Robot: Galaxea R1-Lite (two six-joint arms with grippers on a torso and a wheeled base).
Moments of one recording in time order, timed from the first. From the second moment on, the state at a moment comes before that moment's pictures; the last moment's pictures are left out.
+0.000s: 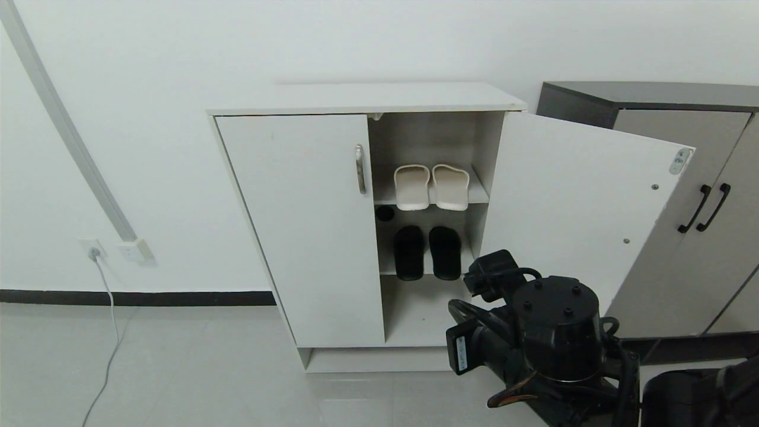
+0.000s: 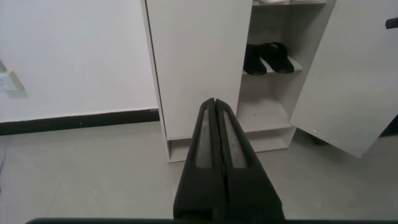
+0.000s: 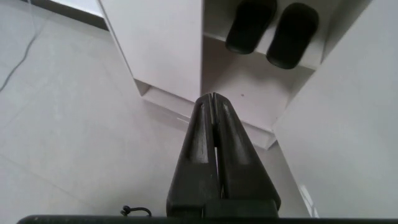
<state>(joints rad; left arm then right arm) 0.00 0.00 0.00 0.00 -0.08 0.01 0.94 1.83 -0.69 -0.86 -0.48 0.15</state>
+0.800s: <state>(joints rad) 0.00 0.00 0.00 0.00 -0.08 0.01 0.94 1.83 -0.67 -0.87 -0.49 0.14</state>
